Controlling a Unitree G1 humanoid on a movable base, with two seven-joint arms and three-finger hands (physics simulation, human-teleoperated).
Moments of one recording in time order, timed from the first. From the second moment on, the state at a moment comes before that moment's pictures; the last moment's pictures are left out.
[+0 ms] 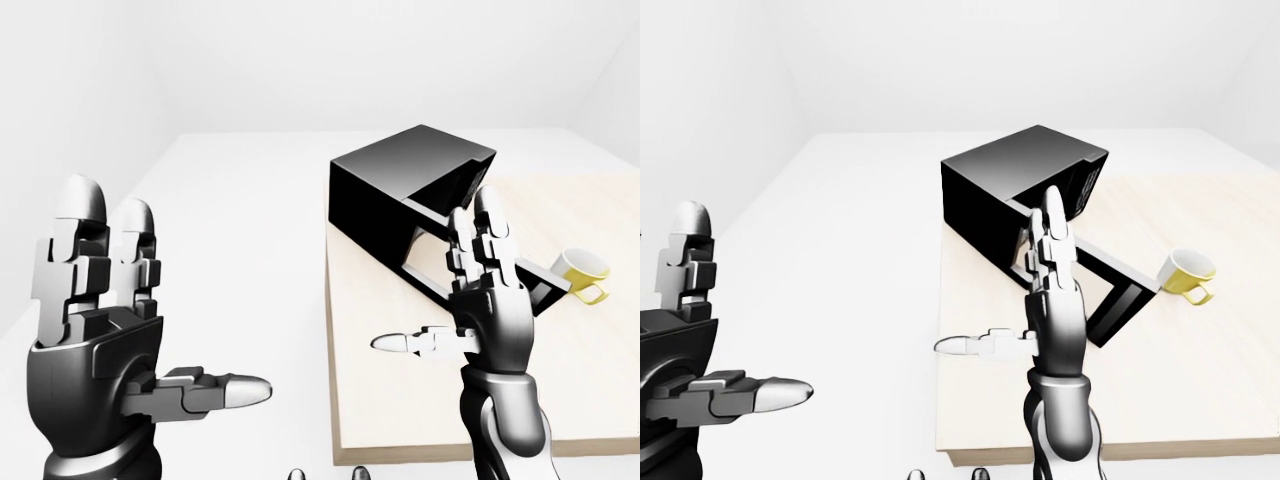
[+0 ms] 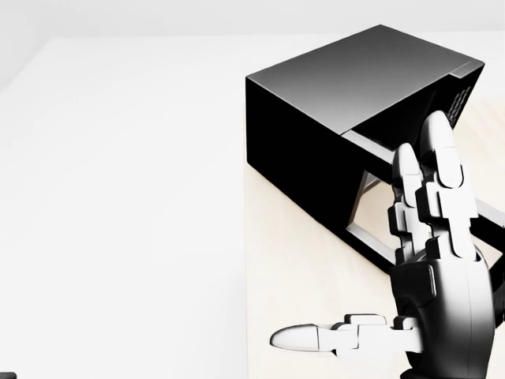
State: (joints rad) left arm 0.31 -0.03 0.18 -1.05 -0.13 0.09 -0.18; right arm 0.22 -0.01 0.15 -0.79 -0.09 0.09 -0.08
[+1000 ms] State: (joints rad) left arm 0.32 -0.04 0.19 -1.05 -0.16 0.09 -0.19; right arm 0.18 0.00 0.11 -0.55 -0.09 0.09 -0.07
